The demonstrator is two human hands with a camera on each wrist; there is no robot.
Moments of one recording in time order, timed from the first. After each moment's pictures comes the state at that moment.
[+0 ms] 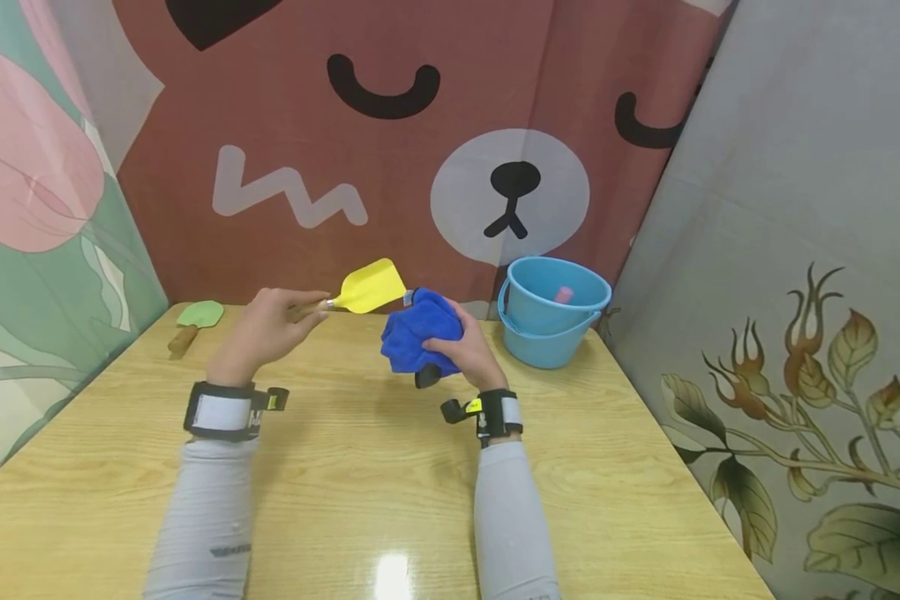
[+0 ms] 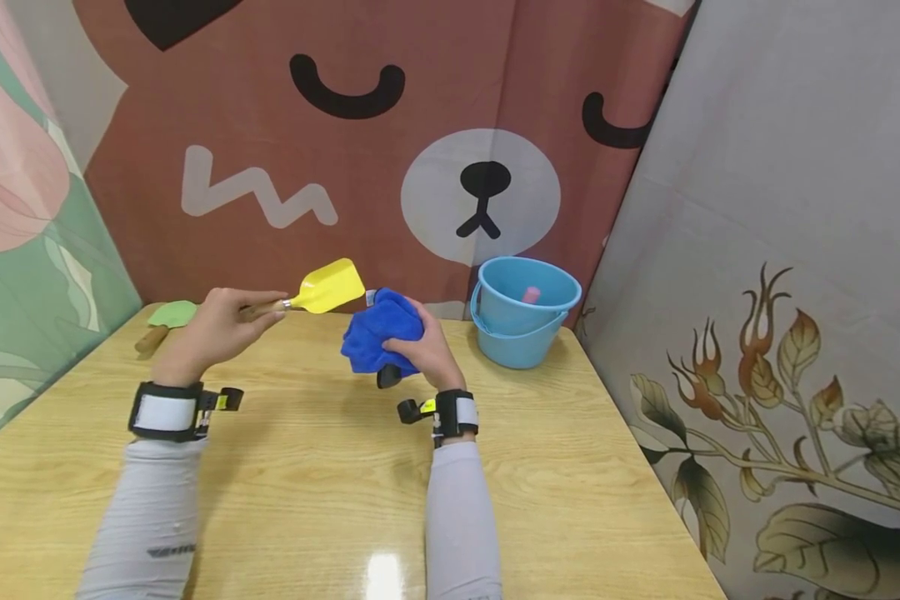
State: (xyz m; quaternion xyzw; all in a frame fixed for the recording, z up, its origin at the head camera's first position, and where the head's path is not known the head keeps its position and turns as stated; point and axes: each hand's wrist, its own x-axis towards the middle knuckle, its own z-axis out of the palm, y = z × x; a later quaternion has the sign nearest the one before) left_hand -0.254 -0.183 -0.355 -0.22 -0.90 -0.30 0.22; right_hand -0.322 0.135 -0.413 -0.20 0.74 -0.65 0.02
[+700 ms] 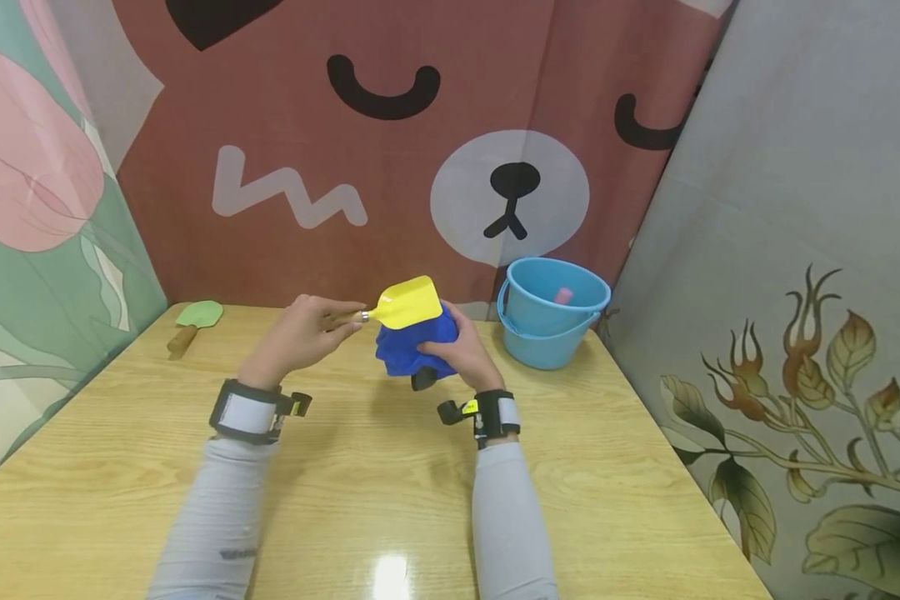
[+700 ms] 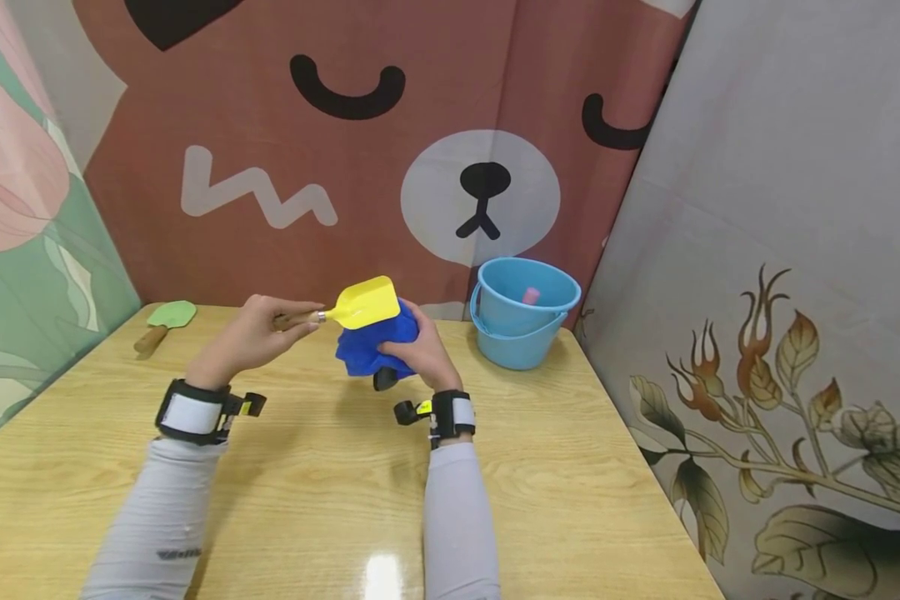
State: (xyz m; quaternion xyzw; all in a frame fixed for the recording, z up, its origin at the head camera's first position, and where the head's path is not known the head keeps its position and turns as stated) left_hand -0.257 -0.143 -0.356 -0.28 -0.88 -0.33 0.18; right_hand -0.322 0.132 -0.412 -0.22 0.73 -0.65 0.03
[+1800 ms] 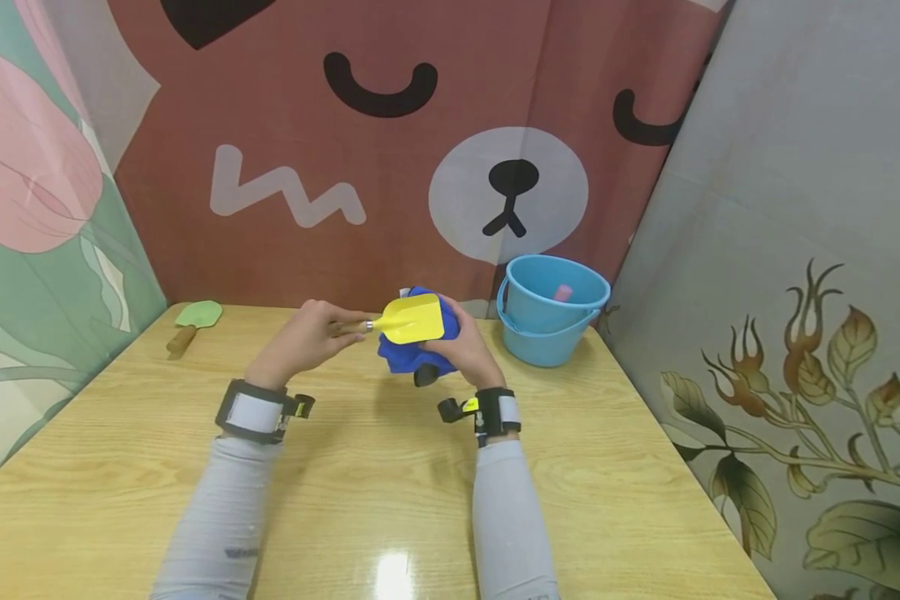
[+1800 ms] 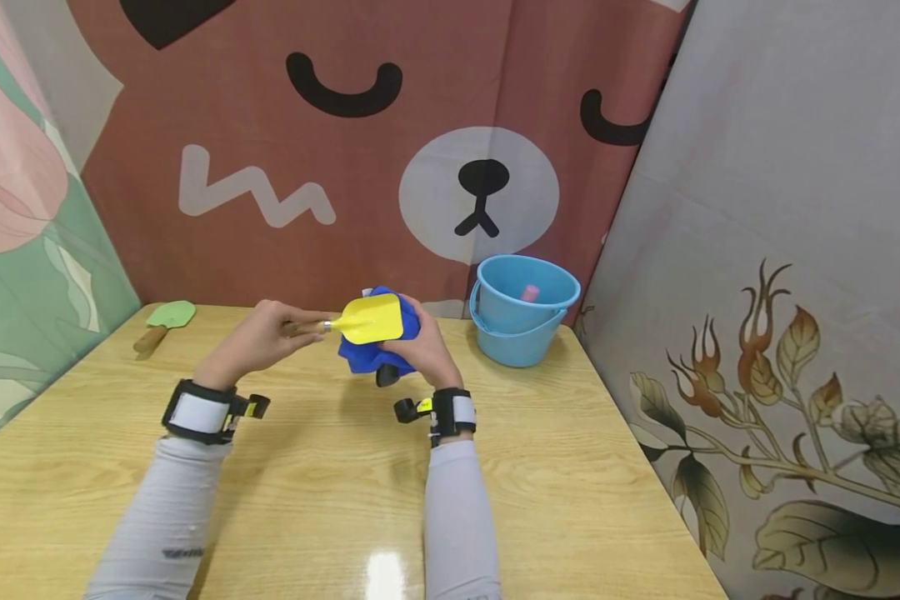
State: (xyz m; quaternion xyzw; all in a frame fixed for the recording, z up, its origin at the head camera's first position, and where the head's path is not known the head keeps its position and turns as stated) left_hand -0.264 -0.138 -0.362 -0.29 -0.89 -0.31 0.15; right_hand -0.323 0.135 -0.412 -0.22 0.72 -0.65 0.02
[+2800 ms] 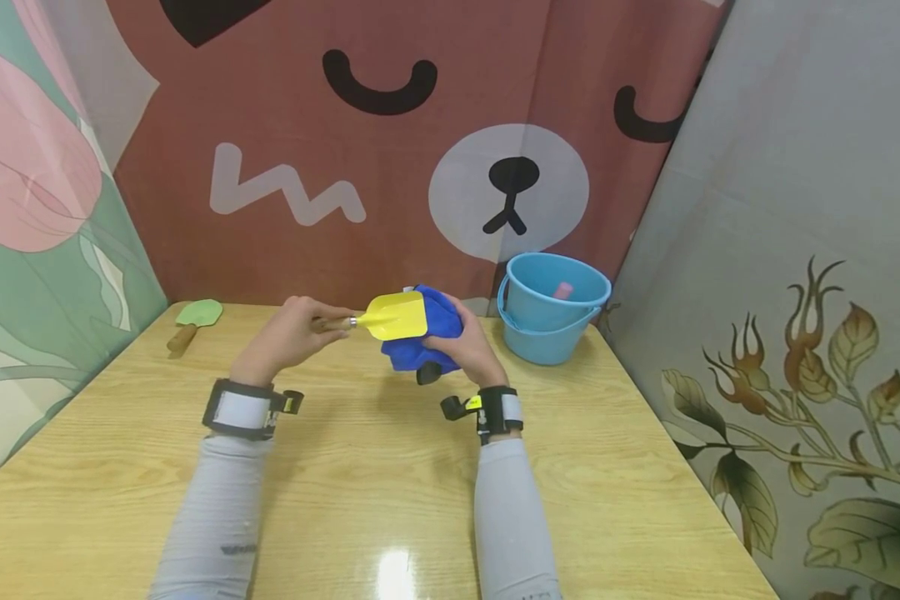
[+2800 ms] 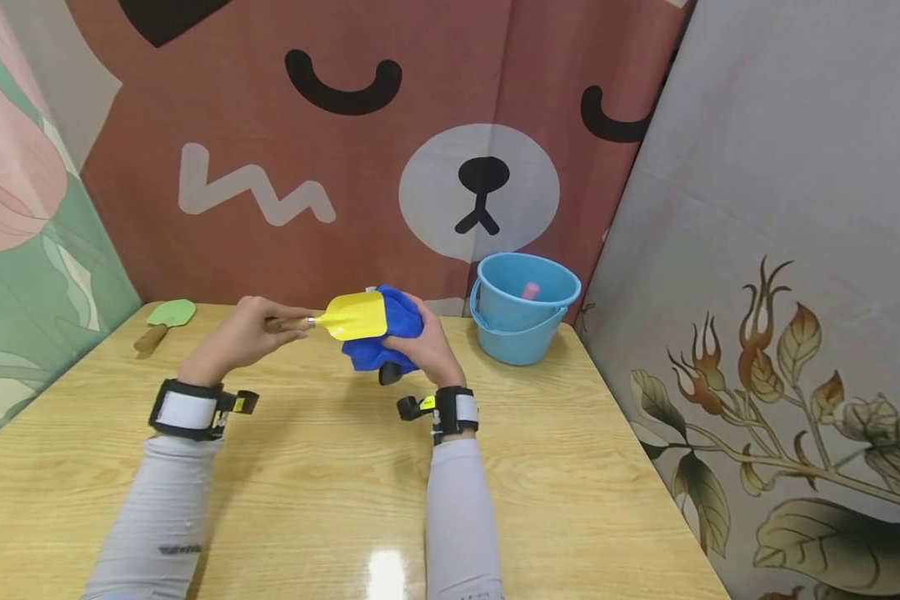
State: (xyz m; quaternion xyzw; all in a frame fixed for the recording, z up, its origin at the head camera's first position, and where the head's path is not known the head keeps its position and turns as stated) left_hand -0.265 -0.159 -0.364 -0.25 -0.91 -0.31 0.14; right_hand -0.326 0.137 -0.414 -0.20 0.74 -0.65 0.02
